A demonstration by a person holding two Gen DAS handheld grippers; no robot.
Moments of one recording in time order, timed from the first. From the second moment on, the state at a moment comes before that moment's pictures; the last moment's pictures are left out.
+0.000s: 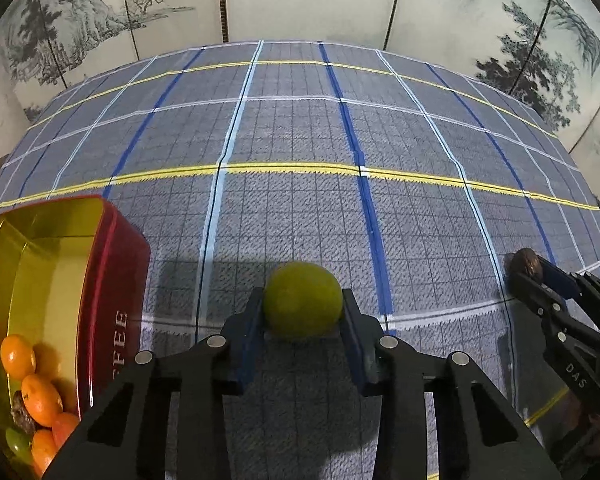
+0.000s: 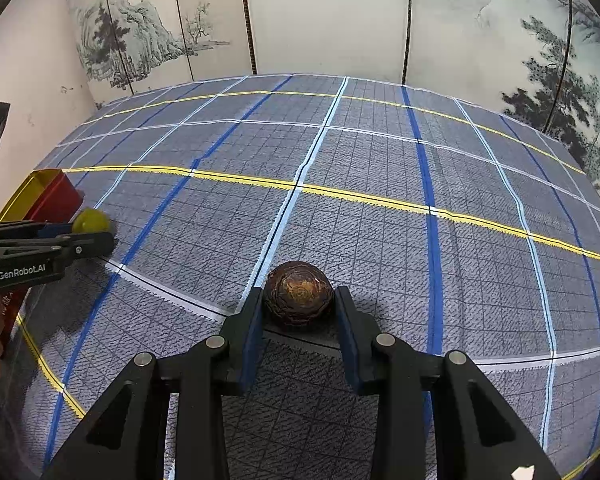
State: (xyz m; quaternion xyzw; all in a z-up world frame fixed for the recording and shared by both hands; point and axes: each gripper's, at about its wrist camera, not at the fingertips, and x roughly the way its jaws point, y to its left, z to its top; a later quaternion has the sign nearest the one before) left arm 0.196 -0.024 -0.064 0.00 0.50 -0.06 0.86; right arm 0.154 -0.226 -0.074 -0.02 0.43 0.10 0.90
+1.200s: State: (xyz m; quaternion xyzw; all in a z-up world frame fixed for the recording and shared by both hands) left arm 0.100 0.035 0.001 -0.03 0.46 -0.03 0.88; right arm 0.154 -0.220 -0.074 -0.04 0.43 0.09 0.90
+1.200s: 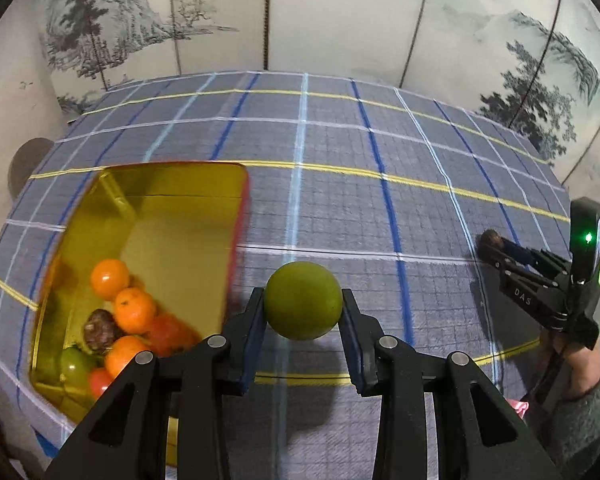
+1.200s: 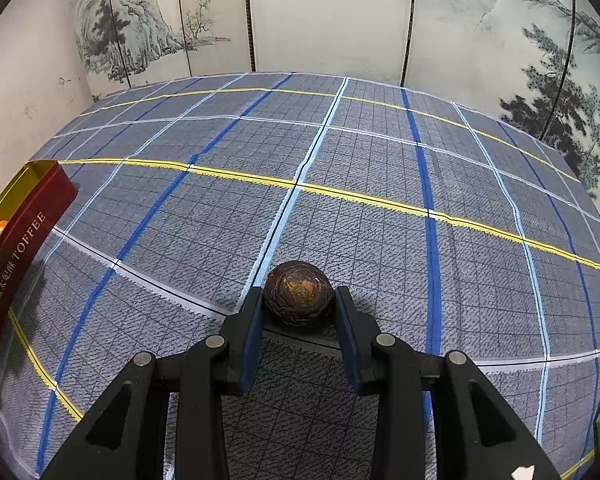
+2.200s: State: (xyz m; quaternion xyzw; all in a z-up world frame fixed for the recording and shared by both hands) left arm 0.075 0.161 -0.027 -0.09 0.49 0.08 0.86; right arm 0.154 -0.219 -0.075 -0.04 0.43 0.09 0.90
